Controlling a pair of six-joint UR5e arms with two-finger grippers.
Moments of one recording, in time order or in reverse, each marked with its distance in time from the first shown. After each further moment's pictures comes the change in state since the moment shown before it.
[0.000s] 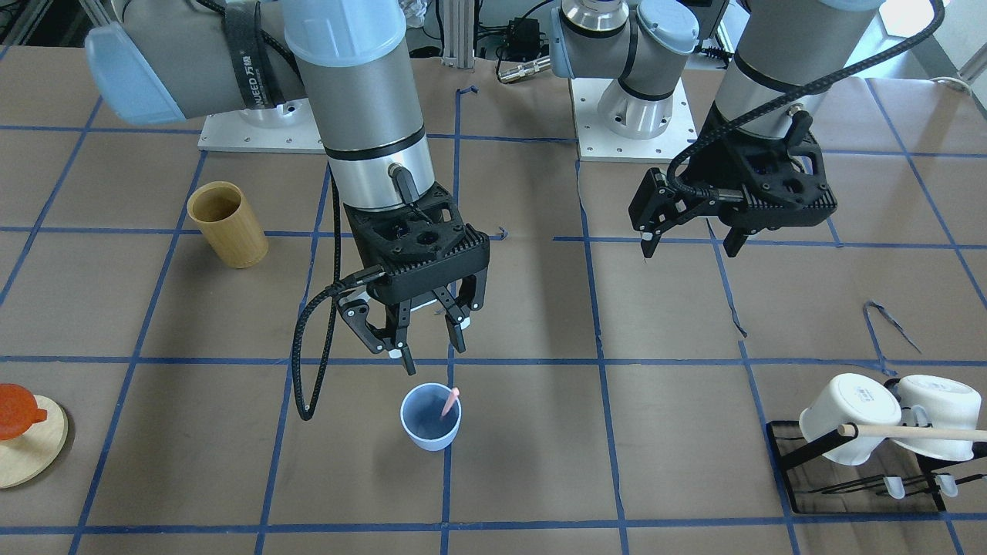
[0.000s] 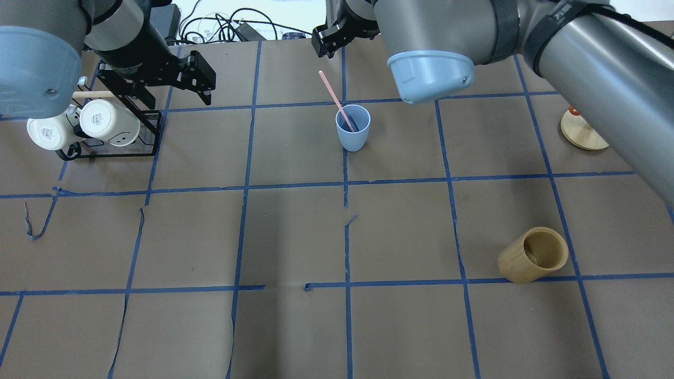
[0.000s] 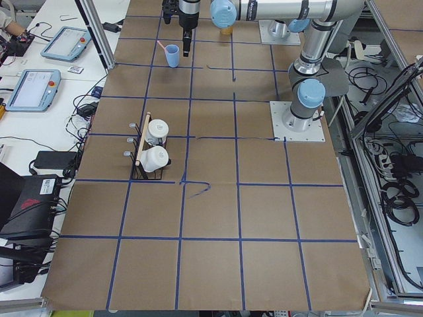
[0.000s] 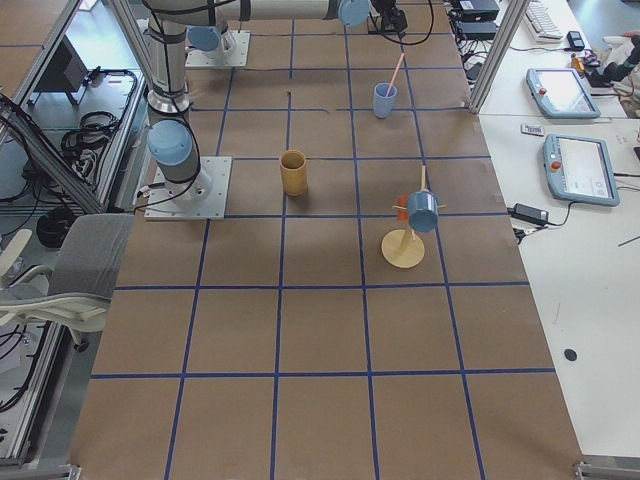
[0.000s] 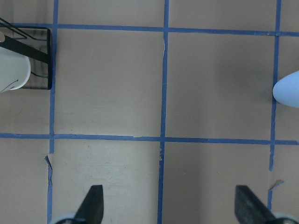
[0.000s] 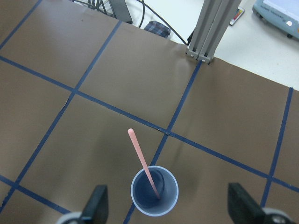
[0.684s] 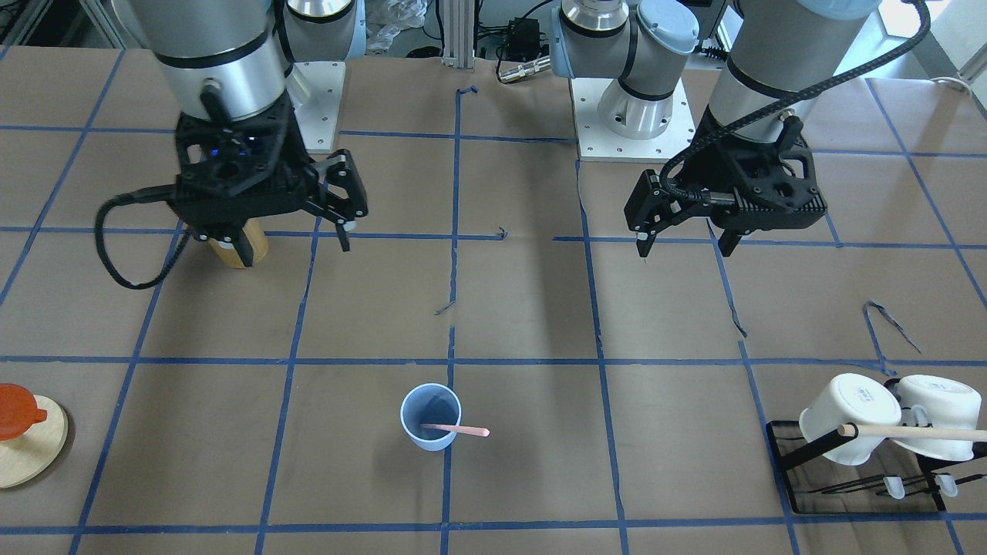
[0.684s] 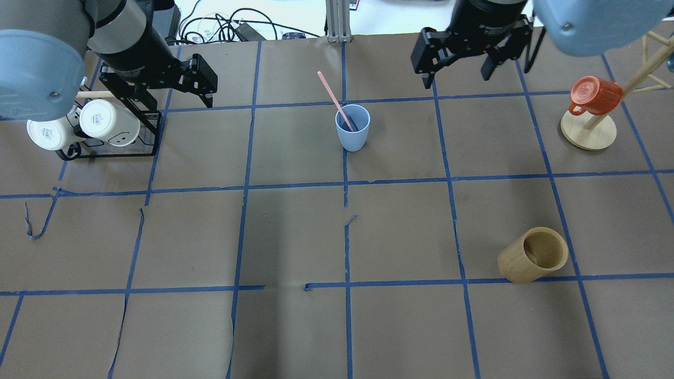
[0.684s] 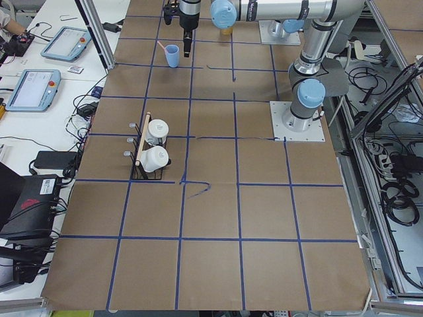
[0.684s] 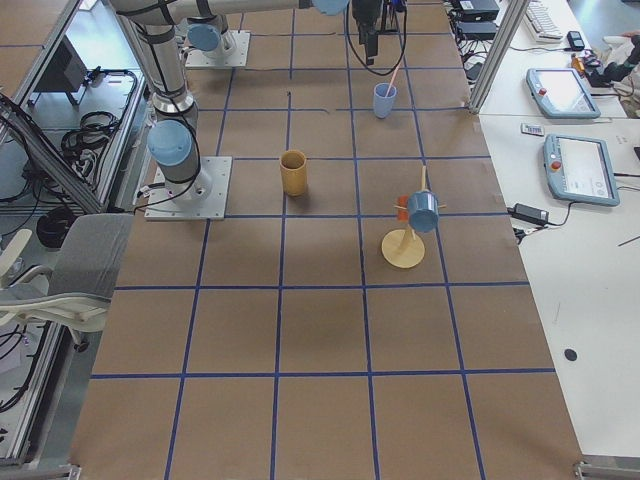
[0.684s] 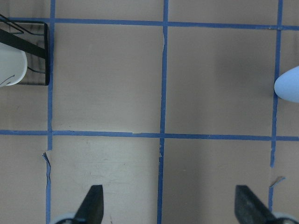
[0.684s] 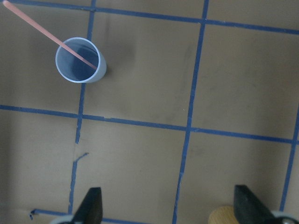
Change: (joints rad) left arm -0.003 0.001 -0.007 -0.001 0.000 0.000; right arm -0.229 -0.181 0.010 0.616 -0.004 0.088
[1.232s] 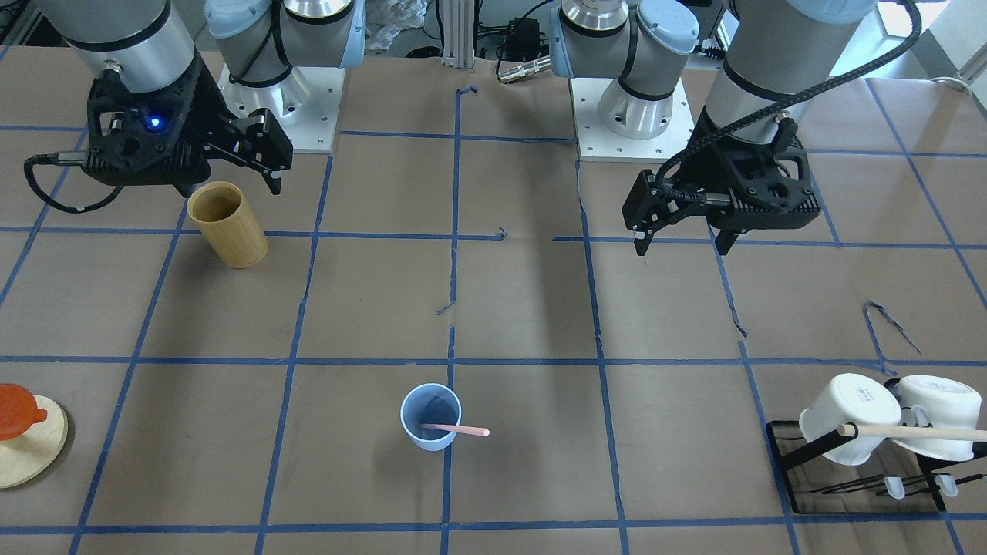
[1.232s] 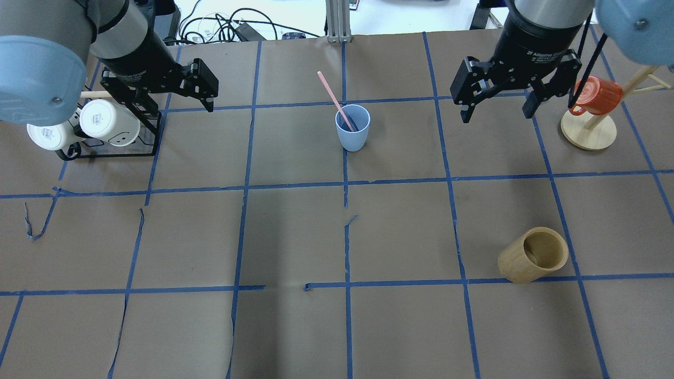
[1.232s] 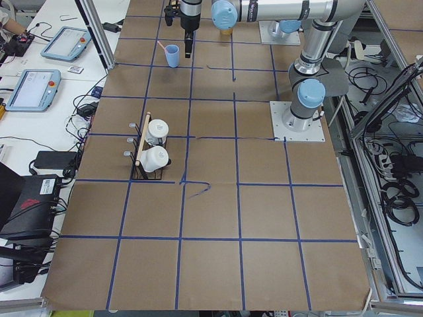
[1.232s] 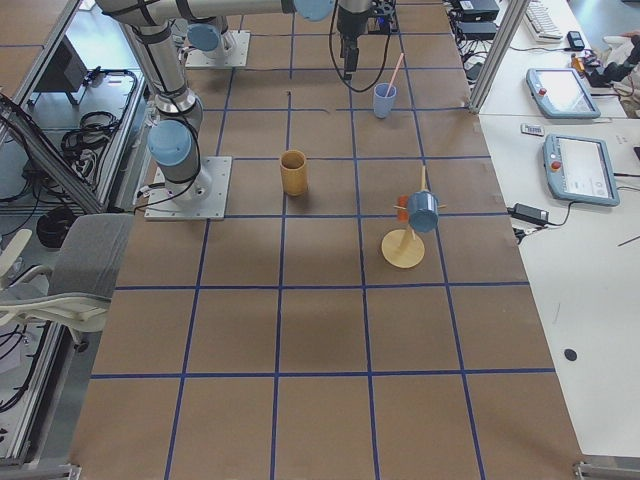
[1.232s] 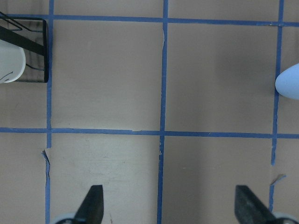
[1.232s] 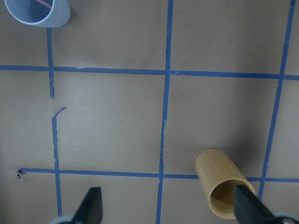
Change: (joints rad) left arm 0.000 0.005 -0.015 0.002 0.001 -0.001; right arm -0.058 -0.074 0.078 0.117 -0.016 0.006
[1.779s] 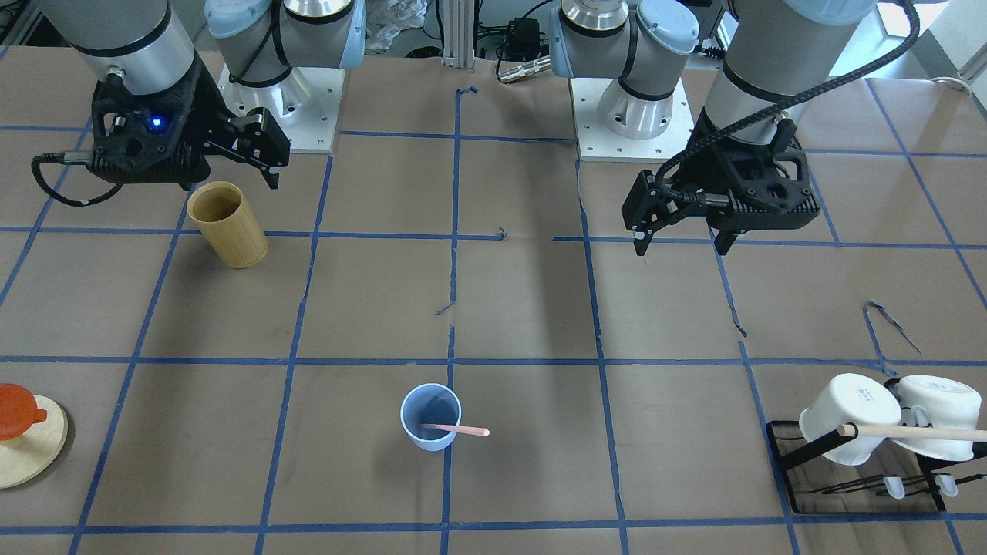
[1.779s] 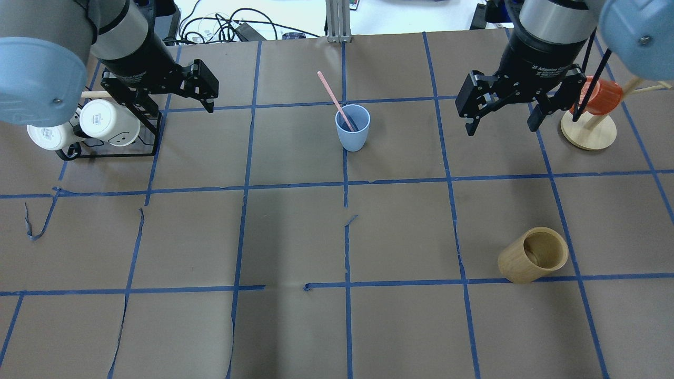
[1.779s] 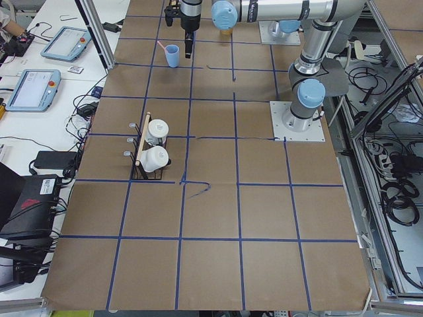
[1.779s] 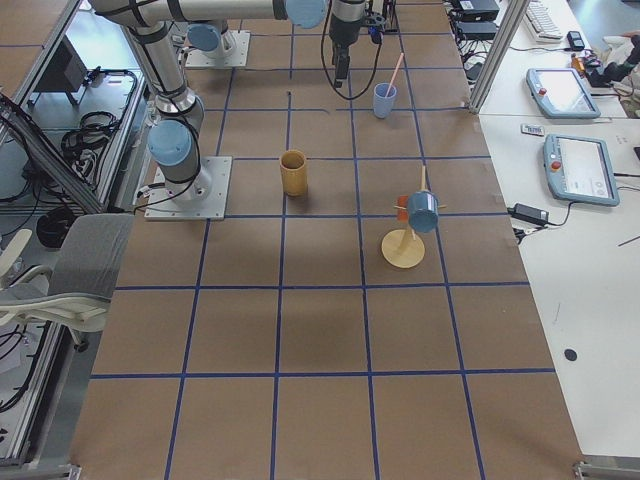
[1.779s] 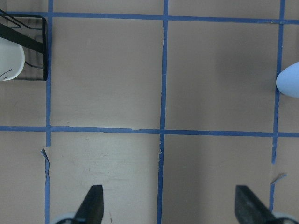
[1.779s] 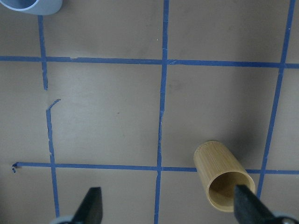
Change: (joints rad) left arm 0.000 0.001 -0.002 0.001 0.000 0.000; right arm -0.010 -0.013 0.030 0.005 -0.002 -0.003
